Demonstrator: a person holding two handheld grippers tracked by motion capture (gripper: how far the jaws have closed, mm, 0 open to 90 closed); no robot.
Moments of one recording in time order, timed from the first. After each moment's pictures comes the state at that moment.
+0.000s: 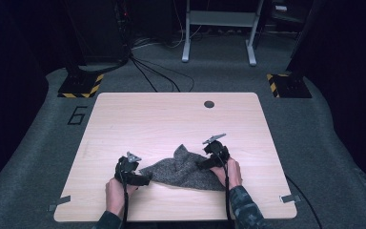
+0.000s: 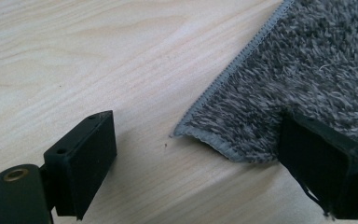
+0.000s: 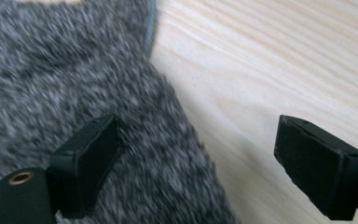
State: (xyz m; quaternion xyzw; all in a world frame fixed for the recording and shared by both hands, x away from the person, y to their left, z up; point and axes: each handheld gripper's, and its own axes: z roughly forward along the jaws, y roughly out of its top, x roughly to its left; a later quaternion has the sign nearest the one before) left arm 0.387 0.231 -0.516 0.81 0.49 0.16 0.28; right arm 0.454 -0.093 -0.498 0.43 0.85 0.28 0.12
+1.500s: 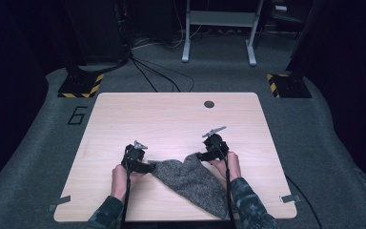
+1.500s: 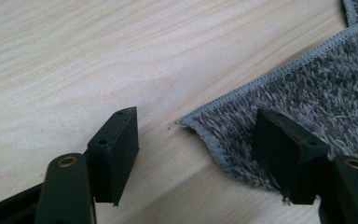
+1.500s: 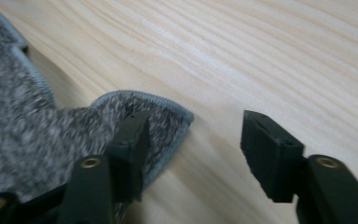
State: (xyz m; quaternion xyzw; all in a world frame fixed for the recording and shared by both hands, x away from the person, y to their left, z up) left arm 0.429 0.219 -0.508 0.83 0.46 0.13 0.29; right arm 0.478 -0.089 -0.490 0.41 0.85 0.30 0.10
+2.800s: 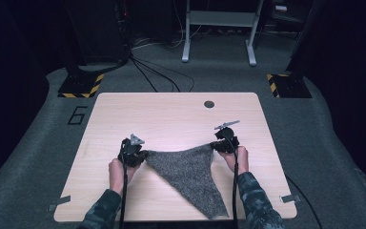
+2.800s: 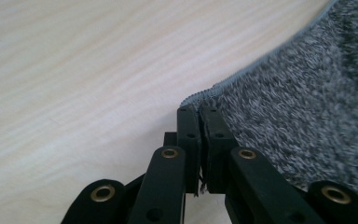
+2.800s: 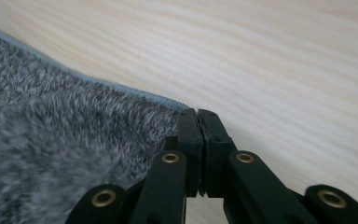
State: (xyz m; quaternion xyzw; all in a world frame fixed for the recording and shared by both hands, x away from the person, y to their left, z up) left arm 0.438 0.231 -0.480 0.82 0.44 0.19 0.32; right arm 0.494 -0.129 -0.475 0.46 0.82 0.32 0.11
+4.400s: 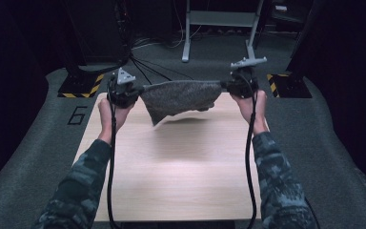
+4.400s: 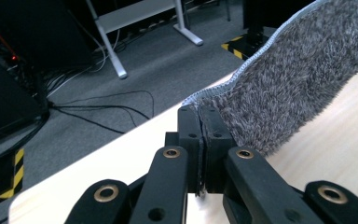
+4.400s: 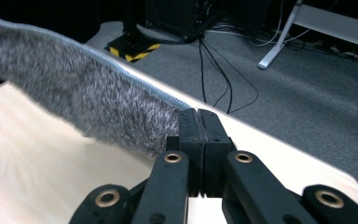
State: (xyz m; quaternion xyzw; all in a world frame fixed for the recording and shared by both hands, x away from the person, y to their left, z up) left arm 0.503 0.234 -0.315 0.77 0.37 0.31 0.41; right arm 0.525 -0.142 -0.273 0.40 0.77 0.42 0.25
